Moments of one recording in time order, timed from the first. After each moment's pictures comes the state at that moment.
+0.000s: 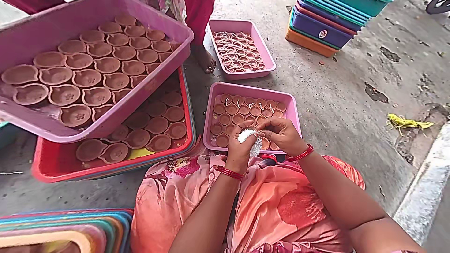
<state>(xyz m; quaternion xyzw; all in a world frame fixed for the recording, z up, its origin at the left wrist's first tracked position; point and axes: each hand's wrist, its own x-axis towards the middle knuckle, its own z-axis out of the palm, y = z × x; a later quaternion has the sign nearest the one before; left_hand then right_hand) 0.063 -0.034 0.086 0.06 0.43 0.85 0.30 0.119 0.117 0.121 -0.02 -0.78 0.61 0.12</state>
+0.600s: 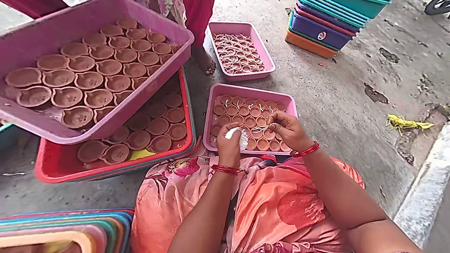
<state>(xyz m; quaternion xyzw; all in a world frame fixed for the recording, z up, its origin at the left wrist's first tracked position) 0.048 -0.037 0.084 -0.03 0.56 0.80 0.20 0.120 0.139 0.127 -0.02 -0.83 0.55 0.12</state>
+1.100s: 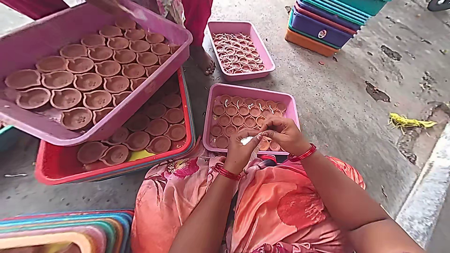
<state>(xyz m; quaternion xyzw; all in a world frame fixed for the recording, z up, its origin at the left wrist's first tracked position) 0.054 -0.039 0.087 0.22 0.58 0.75 0.25 0.120 0.128 0.125 0.01 -0.81 0.58 0.13</state>
